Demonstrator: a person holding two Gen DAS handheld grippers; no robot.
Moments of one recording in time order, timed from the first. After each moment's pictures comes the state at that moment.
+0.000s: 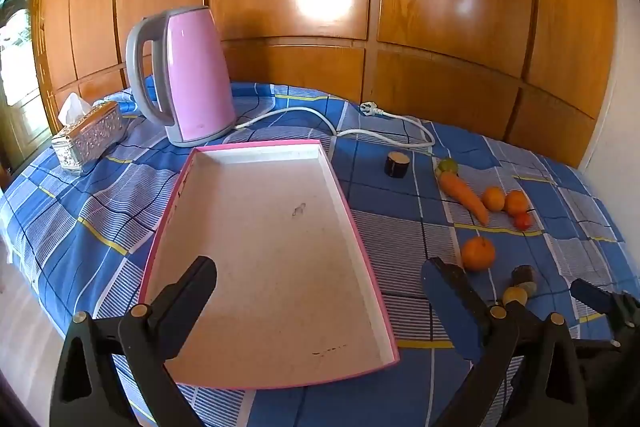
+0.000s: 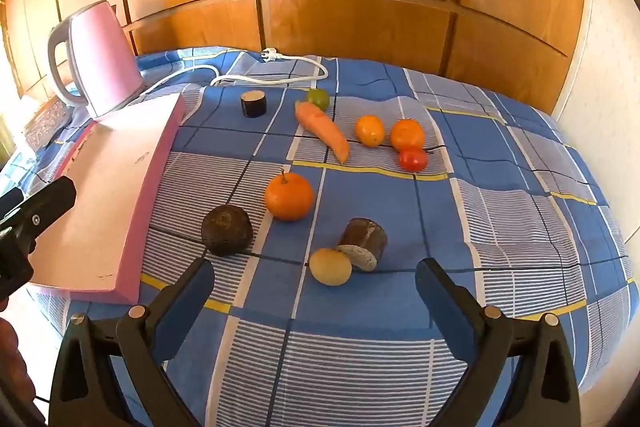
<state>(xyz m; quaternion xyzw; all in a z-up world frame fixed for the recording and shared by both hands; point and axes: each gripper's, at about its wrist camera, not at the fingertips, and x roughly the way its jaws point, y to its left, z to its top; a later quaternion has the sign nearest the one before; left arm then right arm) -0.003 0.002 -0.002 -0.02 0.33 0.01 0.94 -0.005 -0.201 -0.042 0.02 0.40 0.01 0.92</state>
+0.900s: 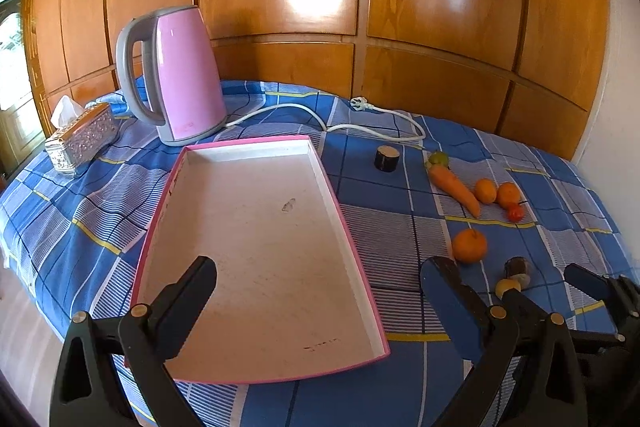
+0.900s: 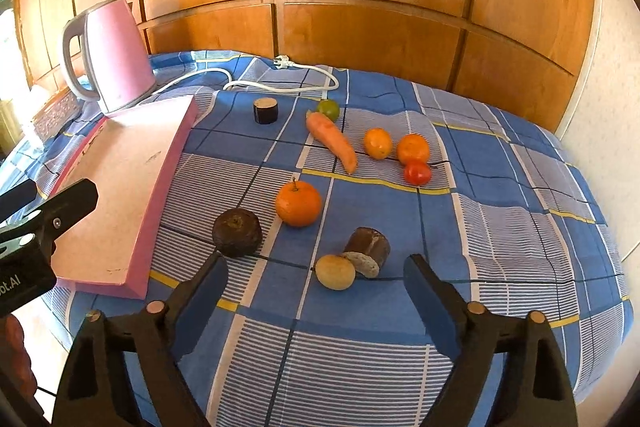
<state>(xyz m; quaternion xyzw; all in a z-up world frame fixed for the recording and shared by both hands) -0.005 -0.007 -0.004 -0.02 0.34 0.00 0.94 -0.011 -0.195 -0.035 0.00 0.39 0.03 0.92</state>
